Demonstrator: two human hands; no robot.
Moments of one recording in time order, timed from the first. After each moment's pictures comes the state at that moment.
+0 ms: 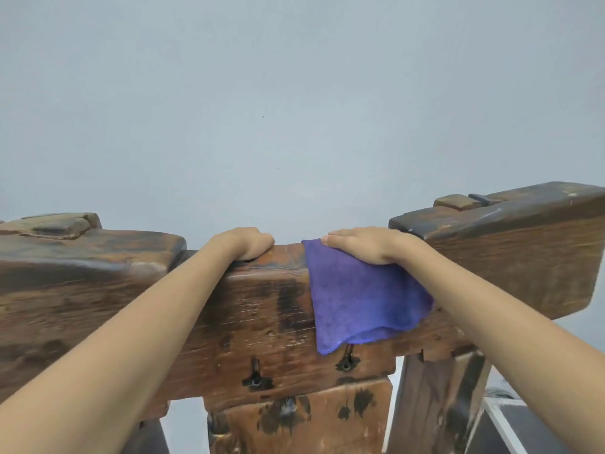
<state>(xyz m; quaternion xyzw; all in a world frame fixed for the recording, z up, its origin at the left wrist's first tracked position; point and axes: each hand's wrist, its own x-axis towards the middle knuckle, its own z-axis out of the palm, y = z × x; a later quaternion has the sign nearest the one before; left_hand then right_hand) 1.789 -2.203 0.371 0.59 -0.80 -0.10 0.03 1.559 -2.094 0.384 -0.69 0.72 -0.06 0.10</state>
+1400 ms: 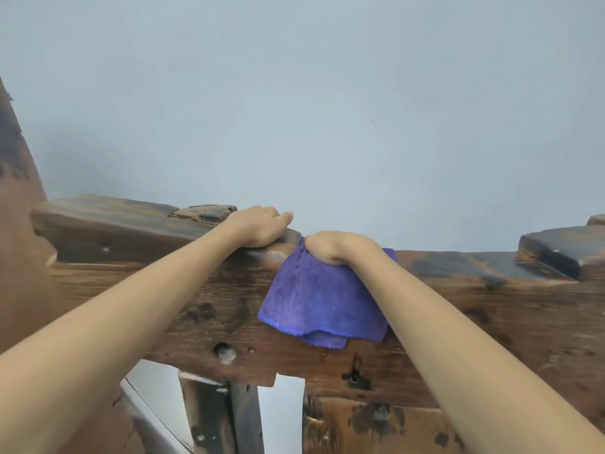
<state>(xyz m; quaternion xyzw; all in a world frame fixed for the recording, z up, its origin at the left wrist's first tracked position) 1.944 -2.175 0.404 0.61 -0.78 0.02 0.11 1.776 -2.155 0.388 -0.76 0.62 -0.04 0.19</state>
